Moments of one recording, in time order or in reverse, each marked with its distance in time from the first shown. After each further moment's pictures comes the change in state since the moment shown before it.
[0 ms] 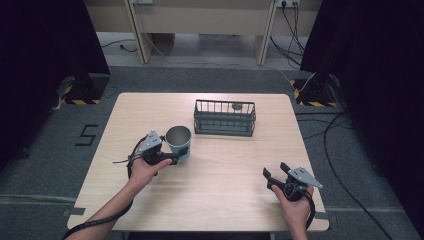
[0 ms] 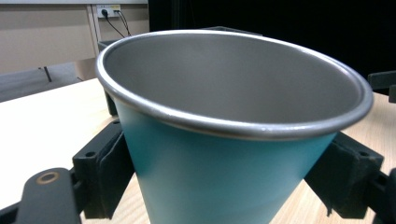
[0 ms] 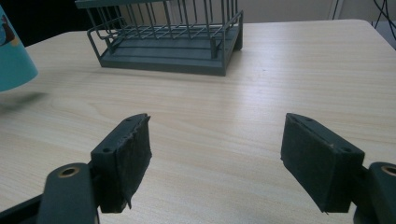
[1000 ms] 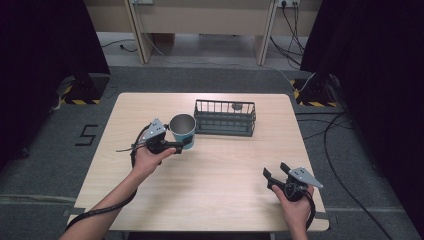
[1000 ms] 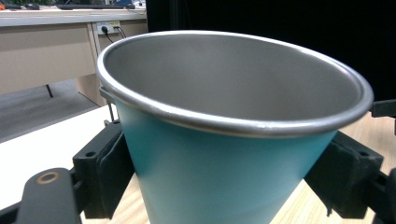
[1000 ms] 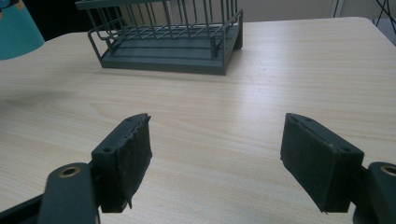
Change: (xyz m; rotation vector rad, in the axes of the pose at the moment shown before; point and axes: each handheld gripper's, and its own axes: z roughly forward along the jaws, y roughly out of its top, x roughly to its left) left arm 0.003 0.035 0.016 -0.032 -0.005 0.032; right arm -0.001 0.000 0.000 0.001 0.003 0.008
